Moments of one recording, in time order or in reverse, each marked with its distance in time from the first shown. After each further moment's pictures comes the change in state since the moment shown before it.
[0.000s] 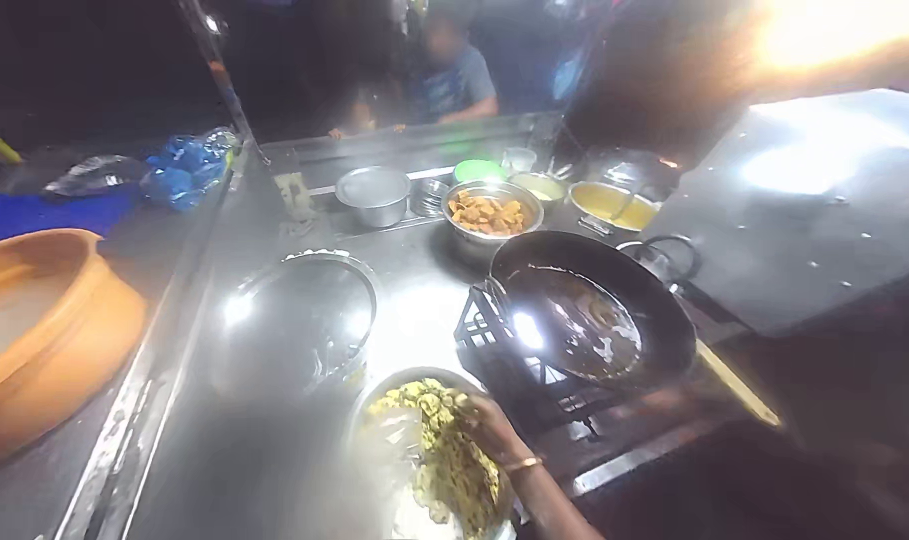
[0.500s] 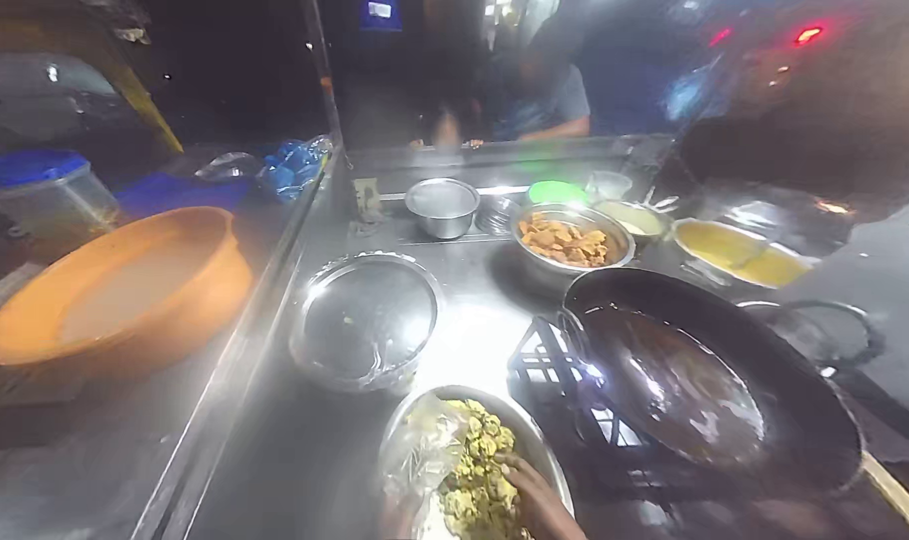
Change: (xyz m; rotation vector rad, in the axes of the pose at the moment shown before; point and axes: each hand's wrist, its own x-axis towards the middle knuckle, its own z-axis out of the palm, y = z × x) left_hand -0.002 -0.005 0.026 0.173 -0.065 0.138; right_hand -0.041 0.024 -0.011 -0.178 -0.055 0.212
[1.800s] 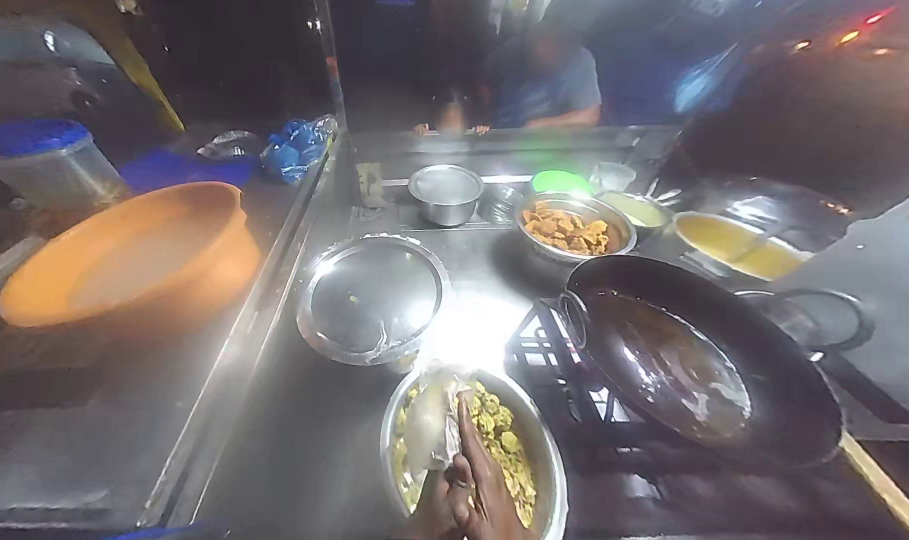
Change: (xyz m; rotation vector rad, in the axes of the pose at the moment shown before) left_hand -0.009 0.001 0.023 0.198 -0.510 0.382; right_hand -0.056 -0.037 0.110 -0.612 -0.080 -1.031
